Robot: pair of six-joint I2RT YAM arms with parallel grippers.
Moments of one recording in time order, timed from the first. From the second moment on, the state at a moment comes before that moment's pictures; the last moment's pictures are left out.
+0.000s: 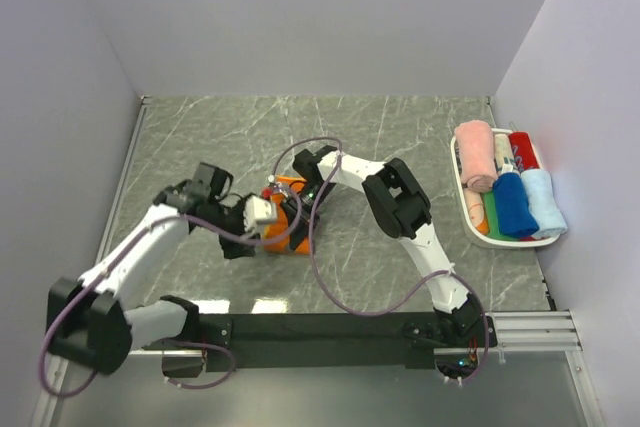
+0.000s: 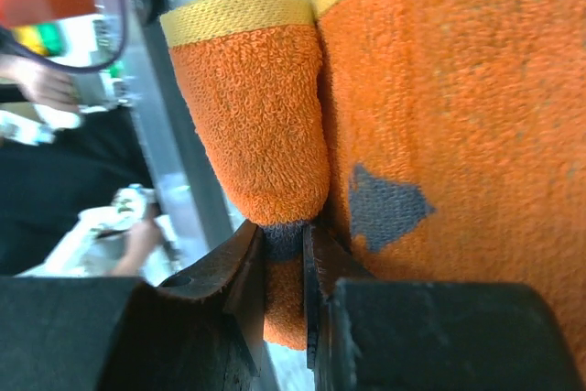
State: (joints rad) left arm -0.26 1.23 0.88 -0.88 0.63 0.93; right arm 0.71 2.44 1.86 -1.07 -1.00 -0.33
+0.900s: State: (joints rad) left arm -0.73 1.28 0.56 -0.24 0.32 1.05; right arm 0.69 2.53 1.89 -1.19 -1.13 -0.28
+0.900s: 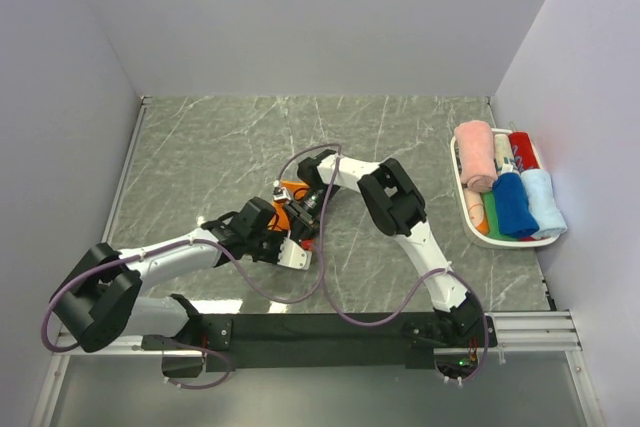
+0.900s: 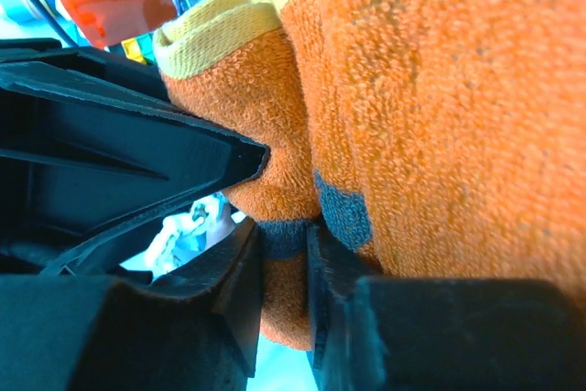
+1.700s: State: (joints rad) left arm -0.42 1.97 1.28 -1.06 0.79 1.04; right arm 0.39 1.50 1.22 -0.62 -0.51 -0.20
